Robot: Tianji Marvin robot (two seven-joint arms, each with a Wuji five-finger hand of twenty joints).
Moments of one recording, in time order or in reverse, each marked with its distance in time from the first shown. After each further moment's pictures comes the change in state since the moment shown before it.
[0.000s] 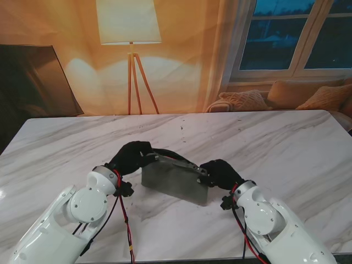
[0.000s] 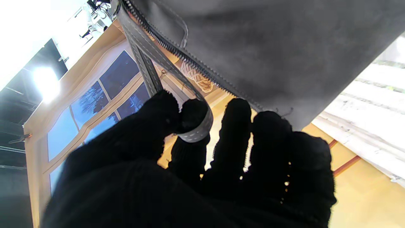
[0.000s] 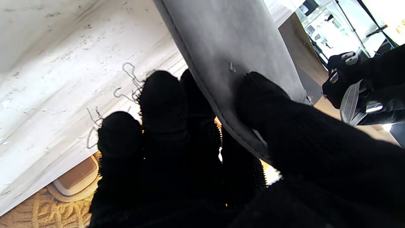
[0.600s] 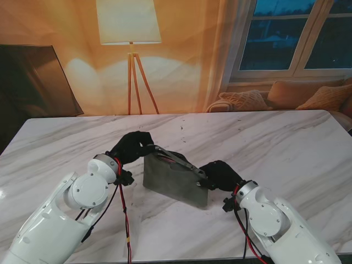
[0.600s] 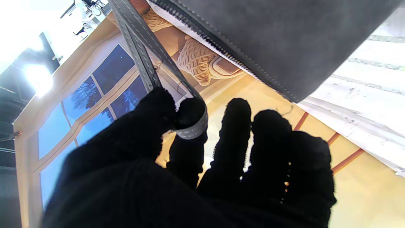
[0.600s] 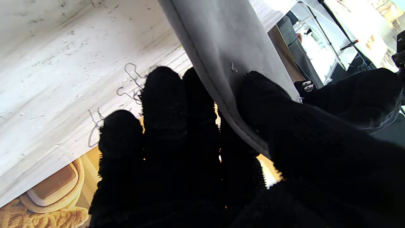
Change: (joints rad) left arm -0.097 -0.005 0.019 0.044 -0.029 0.054 -0.032; right arm -0.017 0.015 0.025 -0.020 0.005 -0.085 0.056; left_hand 0.002 -0.001 -0.045 -0.002 -0.014 -0.036 -0.018 -0.014 -0.012 0.000 -0.010 -0.012 -0.003 0.000 -0.014 0.000 -0.011 0.000 -0.006 0.000; right_hand 0.000 -0.051 0.026 -0.002 0.047 0.010 -0.033 0.051 0.035 -0.017 -0.041 -0.001 0.000 0.000 -0.058 -0.052 -0.009 0.002 -0.026 -0.015
